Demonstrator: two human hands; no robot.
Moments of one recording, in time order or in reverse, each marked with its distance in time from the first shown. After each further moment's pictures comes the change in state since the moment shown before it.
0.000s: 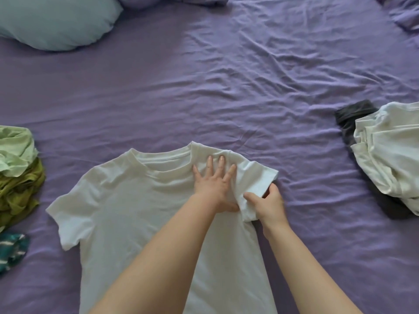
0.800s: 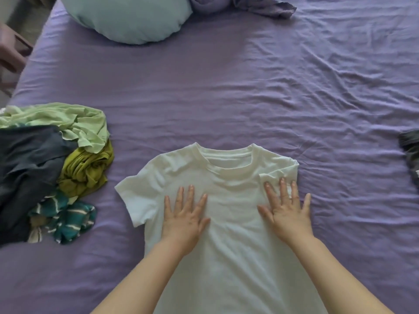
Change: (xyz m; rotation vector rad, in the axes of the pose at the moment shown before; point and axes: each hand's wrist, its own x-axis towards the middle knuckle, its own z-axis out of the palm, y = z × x) left_hand -0.126 -0.158 0.102 -0.091 0.143 -0.275; right_hand -0.026 0.015 0.066 -1.489 -0.221 -0.499
